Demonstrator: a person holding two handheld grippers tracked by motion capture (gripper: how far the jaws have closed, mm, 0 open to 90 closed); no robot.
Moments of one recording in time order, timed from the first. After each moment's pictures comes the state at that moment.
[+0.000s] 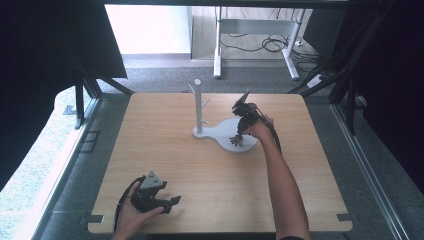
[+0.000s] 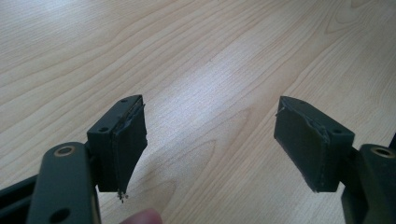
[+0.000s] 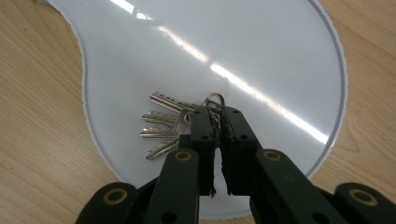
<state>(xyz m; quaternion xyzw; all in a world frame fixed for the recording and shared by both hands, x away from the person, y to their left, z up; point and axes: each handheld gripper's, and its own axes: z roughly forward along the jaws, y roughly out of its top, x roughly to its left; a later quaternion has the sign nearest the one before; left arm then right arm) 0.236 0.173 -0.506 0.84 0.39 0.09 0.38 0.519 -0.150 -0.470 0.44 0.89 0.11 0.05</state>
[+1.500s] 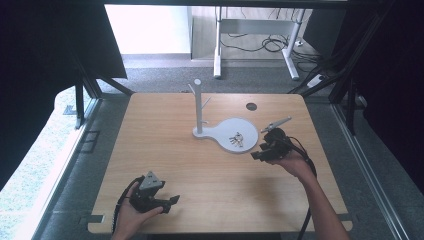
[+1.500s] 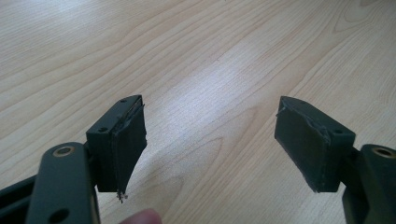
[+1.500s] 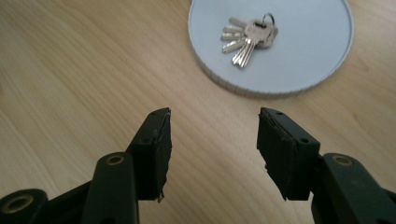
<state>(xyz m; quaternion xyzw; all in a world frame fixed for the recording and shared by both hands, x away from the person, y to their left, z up) 0.235 0.174 -0.504 0.84 0.39 0.10 0.37 0.377 -0.229 -0.435 0.37 0.88 0.28 0.08</state>
